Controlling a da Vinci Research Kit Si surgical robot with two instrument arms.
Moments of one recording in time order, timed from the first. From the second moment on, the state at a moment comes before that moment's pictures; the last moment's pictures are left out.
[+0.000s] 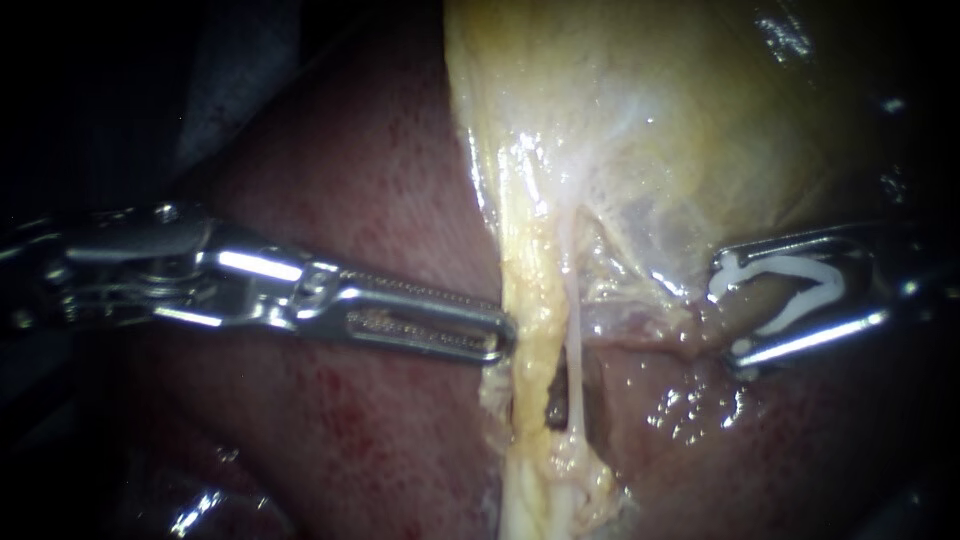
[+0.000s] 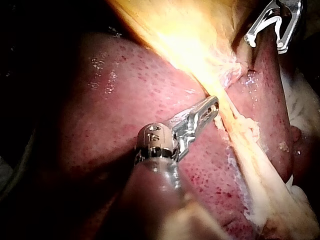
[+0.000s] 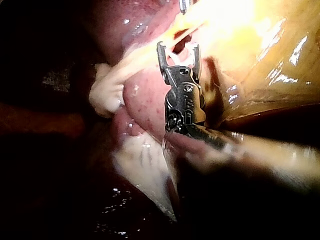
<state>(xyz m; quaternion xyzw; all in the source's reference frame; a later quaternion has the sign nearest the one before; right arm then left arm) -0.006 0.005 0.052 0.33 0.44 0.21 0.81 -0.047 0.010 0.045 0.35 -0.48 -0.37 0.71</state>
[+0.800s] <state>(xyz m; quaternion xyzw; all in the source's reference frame) -0.003 0.002 0.053 0.32 0.44 0.20 0.81 -0.042 0.010 0.039 0.35 -0.49 -0.37 0.71</state>
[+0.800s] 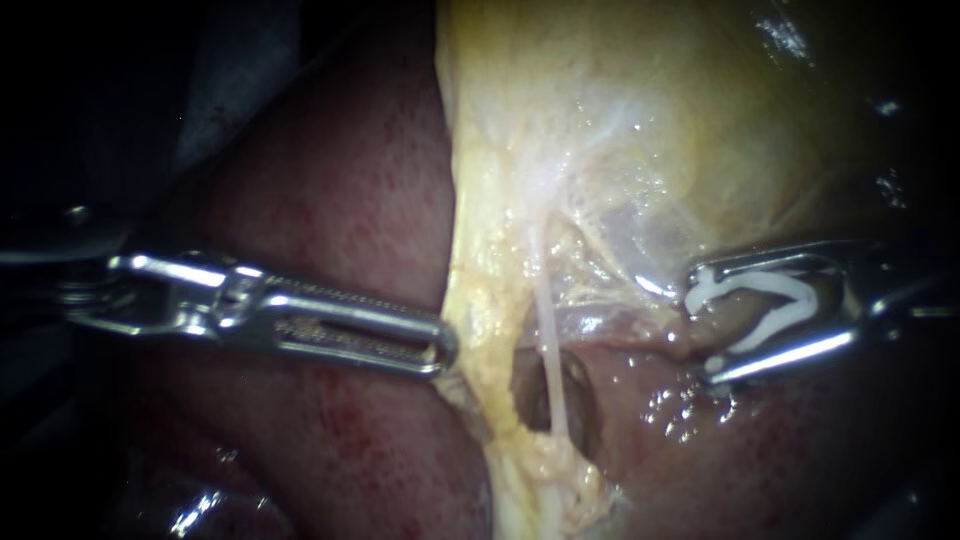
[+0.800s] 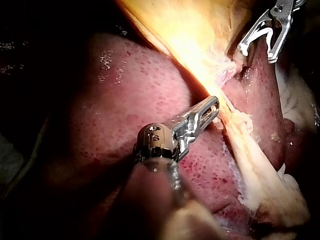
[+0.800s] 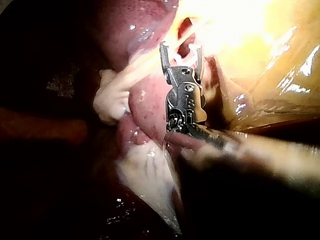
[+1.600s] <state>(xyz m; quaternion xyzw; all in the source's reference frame) 0.005 -0.006 0.061 0.36 0.42 0.16 0.82 -0.042 0.009 0.038 0.35 -0.49 -0.37 0.71</state>
